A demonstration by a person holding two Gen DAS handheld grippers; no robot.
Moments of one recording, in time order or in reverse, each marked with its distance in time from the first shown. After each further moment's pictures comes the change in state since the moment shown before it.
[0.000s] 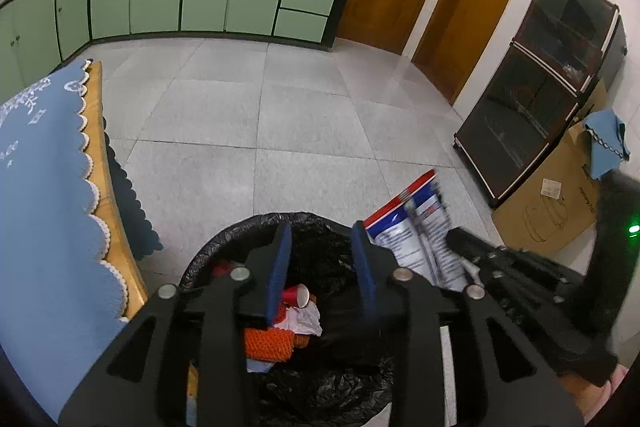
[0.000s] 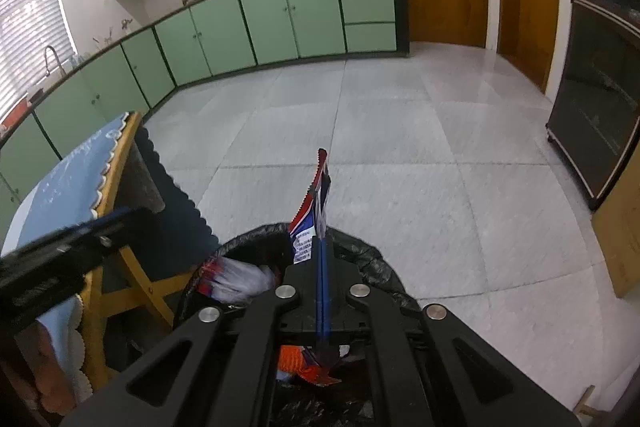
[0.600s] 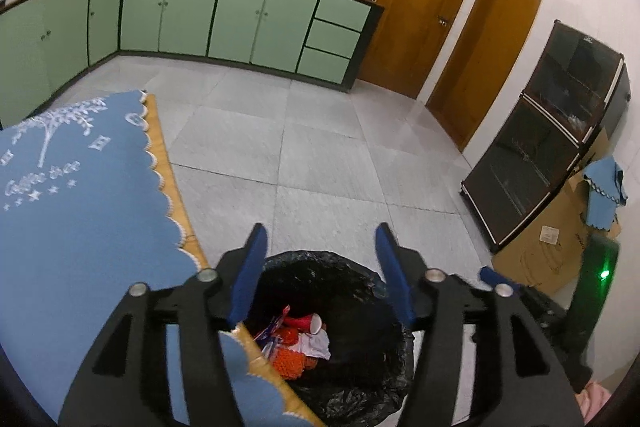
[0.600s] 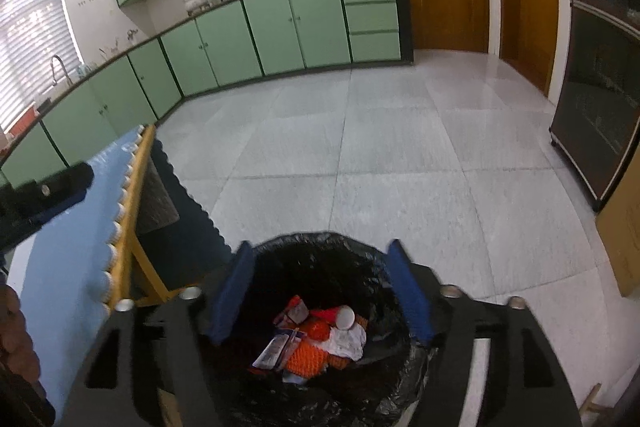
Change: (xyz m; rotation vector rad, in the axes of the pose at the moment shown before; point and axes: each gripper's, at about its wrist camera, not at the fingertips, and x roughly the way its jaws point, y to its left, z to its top) left arm -0.073 0.028 0.021 -0.083 -0.140 0.038; right arm -0.033 0.011 0.006 0.014 -0.060 0.026
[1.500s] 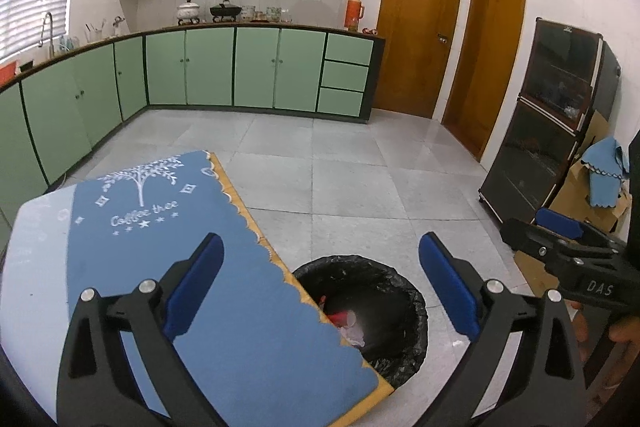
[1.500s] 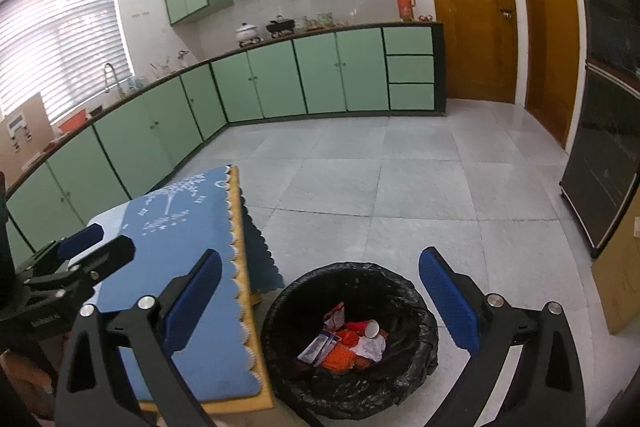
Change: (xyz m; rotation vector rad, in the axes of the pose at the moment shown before) left arm -0.165 -0.025 -0.015 0.116 -0.124 0.125; right arm -0.169 0.062 0.028 -0.105 -0.117 0.106
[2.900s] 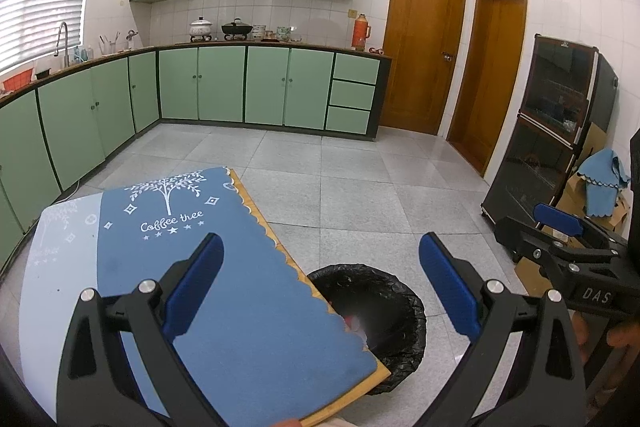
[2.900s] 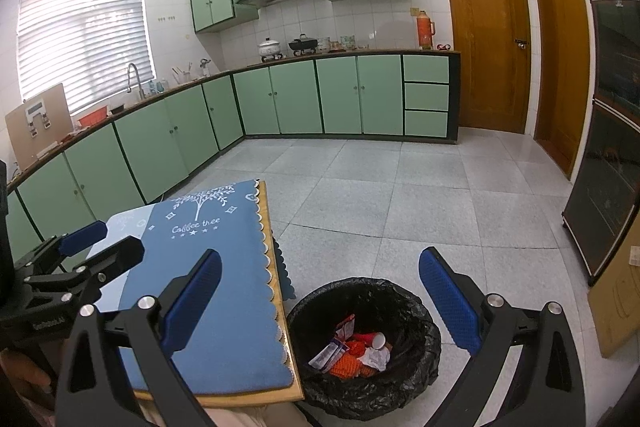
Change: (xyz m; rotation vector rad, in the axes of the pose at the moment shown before) left arm -0.056 0.006 0.002 -0.014 -0.064 0.023; right arm -0.047 0.042 0.002 -0.068 -0.069 0.024
